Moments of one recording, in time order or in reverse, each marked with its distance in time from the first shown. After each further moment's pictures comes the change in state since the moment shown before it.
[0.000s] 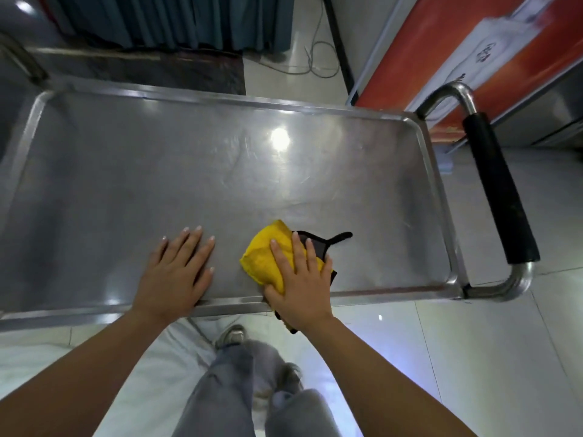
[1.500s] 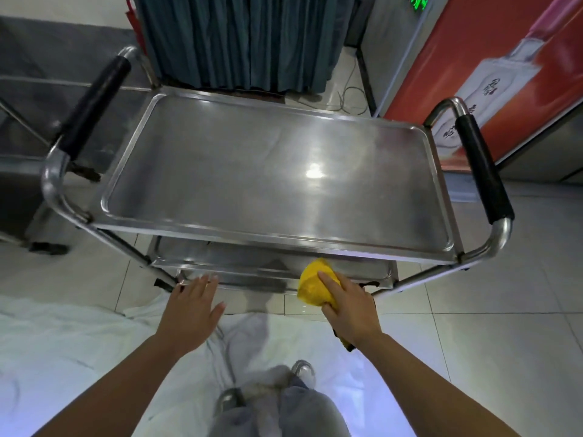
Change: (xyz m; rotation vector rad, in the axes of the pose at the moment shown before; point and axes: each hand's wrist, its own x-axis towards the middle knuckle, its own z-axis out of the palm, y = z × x) left_hand -0.206 0.084 -0.018 -0.029 -0.363 -0.313; right_hand -0.171 0.066 -0.001 0.075 -0.124 -0.075
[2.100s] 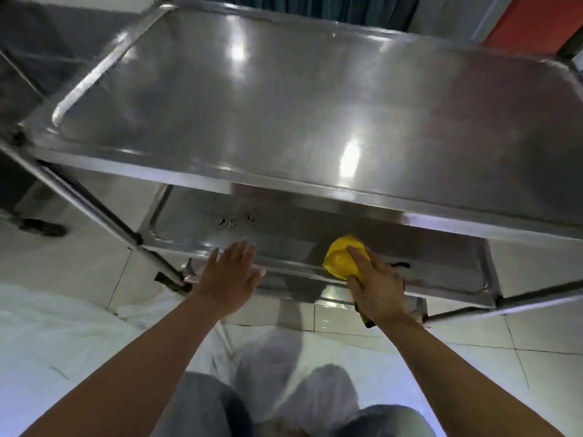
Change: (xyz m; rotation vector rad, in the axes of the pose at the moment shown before) left_hand 0.167 -0.031 0.170 -0.015 0.131 0.050; right_hand 0.161 0.025 0.190 0.024 0.179 -0.011
